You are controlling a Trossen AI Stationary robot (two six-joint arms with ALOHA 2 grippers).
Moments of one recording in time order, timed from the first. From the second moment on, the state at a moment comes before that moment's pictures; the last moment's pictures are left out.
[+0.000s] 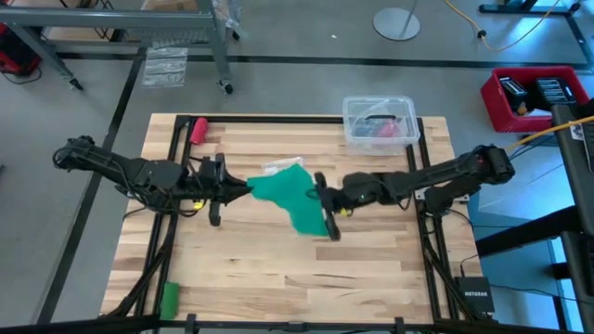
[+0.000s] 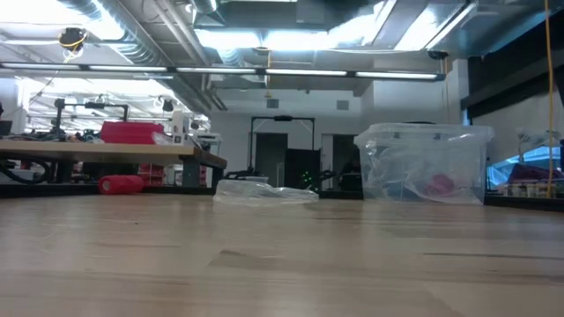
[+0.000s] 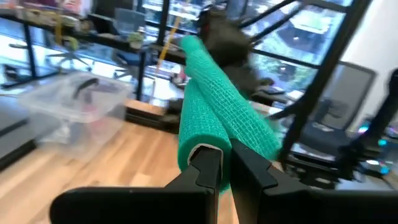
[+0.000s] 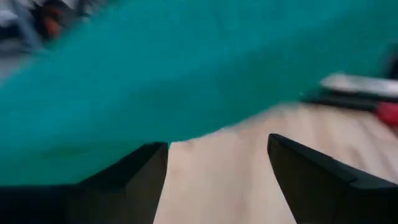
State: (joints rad) left arm -0.34 0.90 0.87 -0.04 -0.45 -0.27; right arm 0.20 1.43 0.99 0.18 -0.08 -0.02
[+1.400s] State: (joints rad) left arm -0.37 0.99 0.87 0.07 -0.40 -0.33; right arm 0.41 1.42 1.61 -0.89 0.56 0.10
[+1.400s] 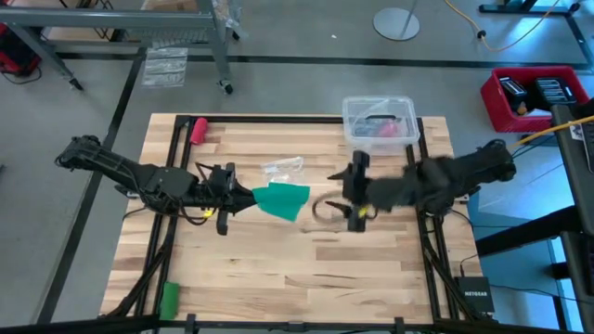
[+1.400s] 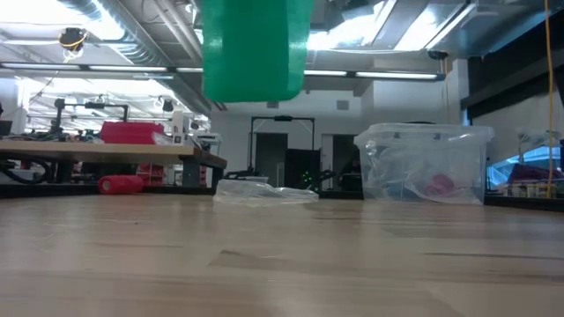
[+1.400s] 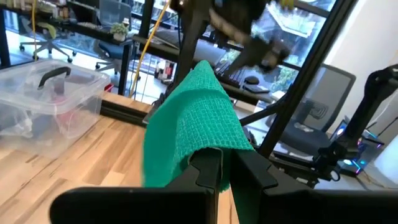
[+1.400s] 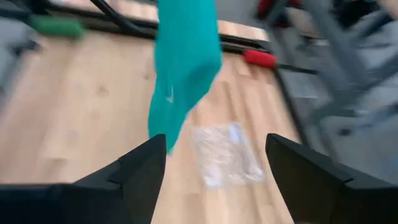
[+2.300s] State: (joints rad) left arm -0.37 0.99 0.87 0.07 -0.38 -0.30; right arm 0.39 1.44 1.32 -0.25 0.45 0.15
